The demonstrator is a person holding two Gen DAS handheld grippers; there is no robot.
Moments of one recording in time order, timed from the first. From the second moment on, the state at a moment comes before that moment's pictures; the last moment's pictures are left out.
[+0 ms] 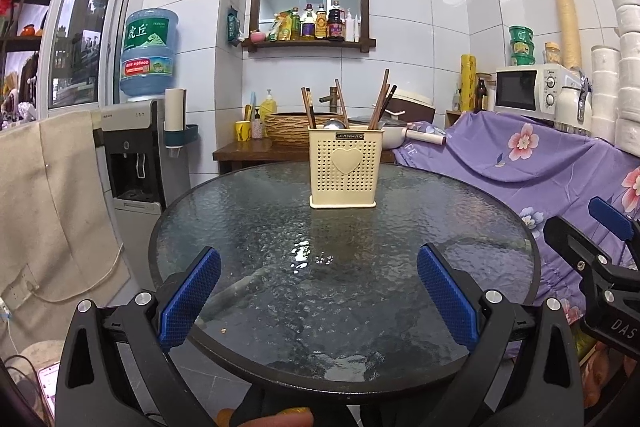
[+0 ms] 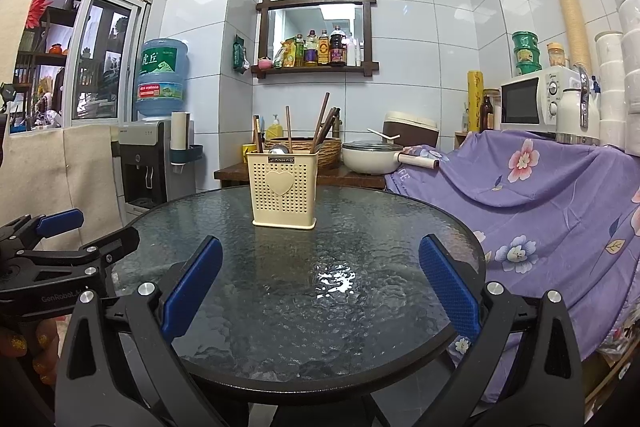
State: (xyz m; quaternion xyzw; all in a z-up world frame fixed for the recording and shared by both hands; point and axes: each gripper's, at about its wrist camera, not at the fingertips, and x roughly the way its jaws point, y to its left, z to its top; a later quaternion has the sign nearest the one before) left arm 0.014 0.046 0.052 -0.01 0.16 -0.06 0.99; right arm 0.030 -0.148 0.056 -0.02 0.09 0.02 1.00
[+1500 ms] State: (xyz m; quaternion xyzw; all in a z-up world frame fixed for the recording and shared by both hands) left arm 0.014 0.044 0.052 -0.03 0.16 -0.07 0.98; right arm 0.029 -0.147 0.051 -0.02 0.09 0.02 1.00
